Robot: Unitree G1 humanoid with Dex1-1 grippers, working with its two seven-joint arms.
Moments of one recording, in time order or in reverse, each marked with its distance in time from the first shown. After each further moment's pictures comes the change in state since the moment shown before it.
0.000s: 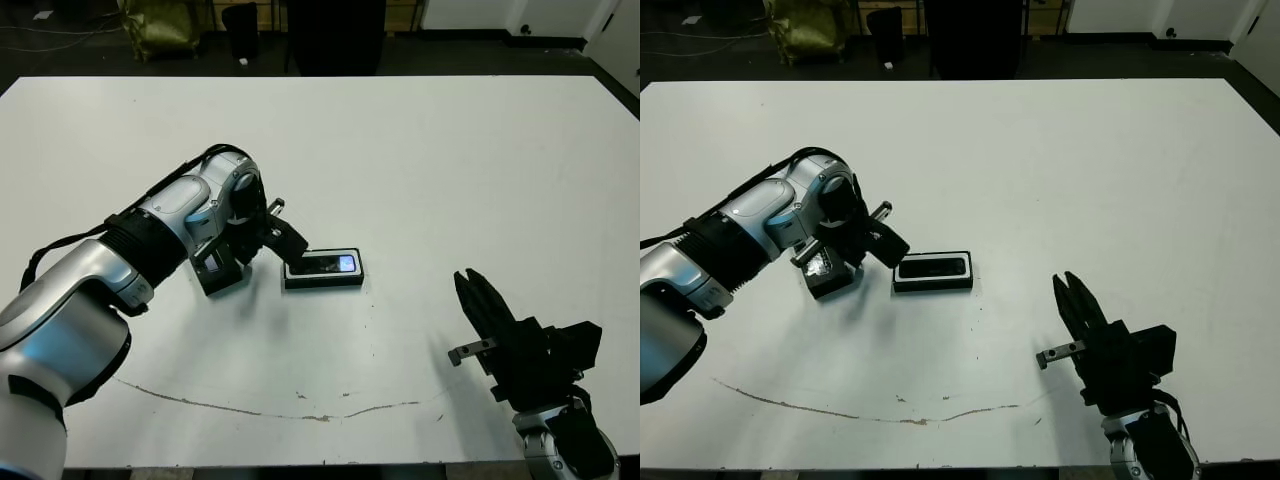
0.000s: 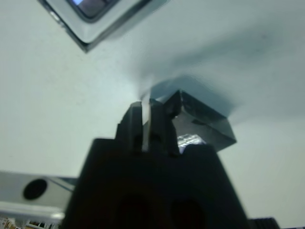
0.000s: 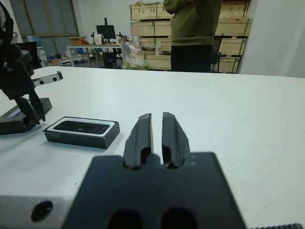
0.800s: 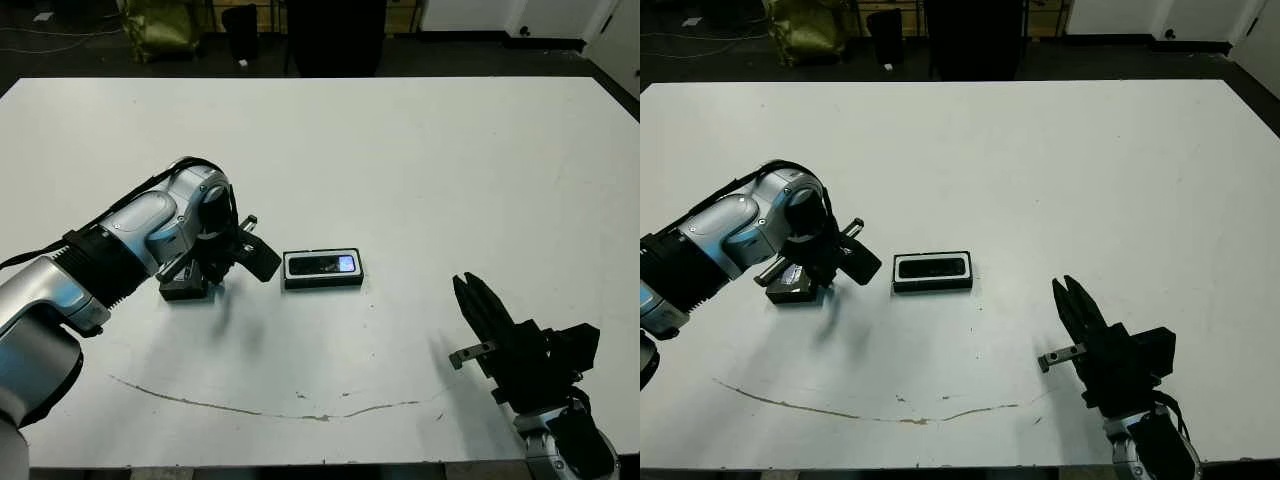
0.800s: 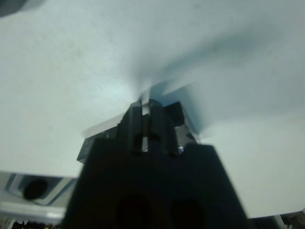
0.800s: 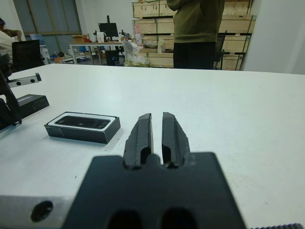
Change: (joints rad) left arm 0.069 0.158 -0.035 -0.152 -0.070 0.044 -0.048; right arm 0.000 -0.008 -0.009 0.036 0.017 -0.025 0.035
